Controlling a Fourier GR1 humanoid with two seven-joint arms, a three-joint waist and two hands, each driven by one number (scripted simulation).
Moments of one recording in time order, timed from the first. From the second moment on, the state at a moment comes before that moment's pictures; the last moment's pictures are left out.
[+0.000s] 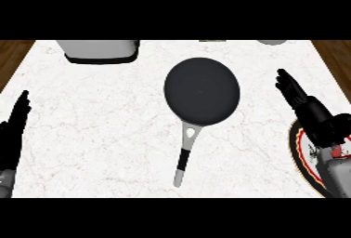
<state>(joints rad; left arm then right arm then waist) -0.05 0.61 -0.12 -1.44 0.09 0.39 0.09 -0.23 -0.46 0.13 -1.48 -0.17 0.03 0.02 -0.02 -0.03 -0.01</state>
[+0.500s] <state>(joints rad) -0.02 0.59 -0.10 -1.40 0.15 0.35 0.17 -0.22 -0.64 -0.08 -1.53 -0.23 0.18 -0.23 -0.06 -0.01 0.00</state>
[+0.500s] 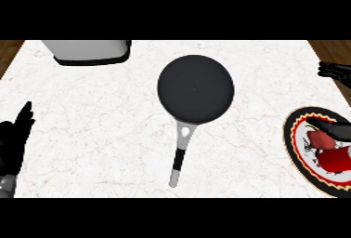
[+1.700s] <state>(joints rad) -0.09 0.55 -0.09 -1.31 0.16 0.25 0.21 0.13 -0.98 -0.30 -1.56 0.09 0.27 -0.43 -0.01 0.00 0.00</state>
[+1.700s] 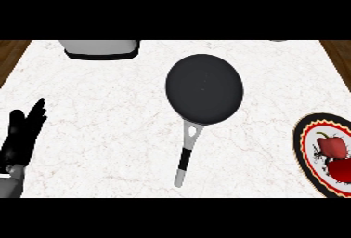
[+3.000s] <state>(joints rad) -0.12 0.47 -0.01 -1.28 0.06 0.19 0.21 0.05 -0.82 0.01 -1.62 0.76 0.28 -0.04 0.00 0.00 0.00</state>
